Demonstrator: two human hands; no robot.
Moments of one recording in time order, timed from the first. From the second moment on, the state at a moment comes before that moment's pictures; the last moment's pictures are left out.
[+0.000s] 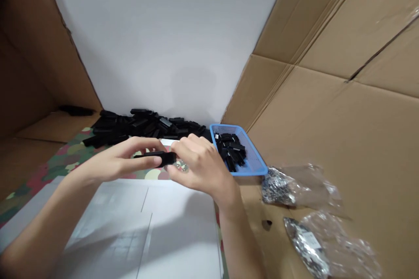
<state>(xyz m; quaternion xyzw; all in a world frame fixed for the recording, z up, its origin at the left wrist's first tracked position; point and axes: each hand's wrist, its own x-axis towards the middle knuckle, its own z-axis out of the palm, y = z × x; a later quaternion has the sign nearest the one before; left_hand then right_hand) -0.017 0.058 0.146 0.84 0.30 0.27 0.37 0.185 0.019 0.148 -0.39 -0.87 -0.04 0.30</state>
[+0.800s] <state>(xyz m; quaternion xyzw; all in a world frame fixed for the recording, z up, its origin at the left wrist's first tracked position) 0.002 0.062 0.134 0.73 0.29 0.42 0.45 0.188 0.033 0.146 -0.44 -0.81 0.19 0.35</state>
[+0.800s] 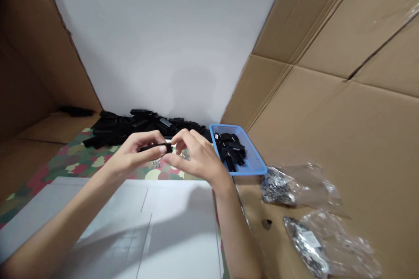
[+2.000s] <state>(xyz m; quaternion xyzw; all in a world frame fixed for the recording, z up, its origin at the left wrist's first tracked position) 0.005 0.045 0.136 0.74 0.29 0.55 0.27 0.165 0.018 0.141 -0.39 -0.78 0.01 0.50</state>
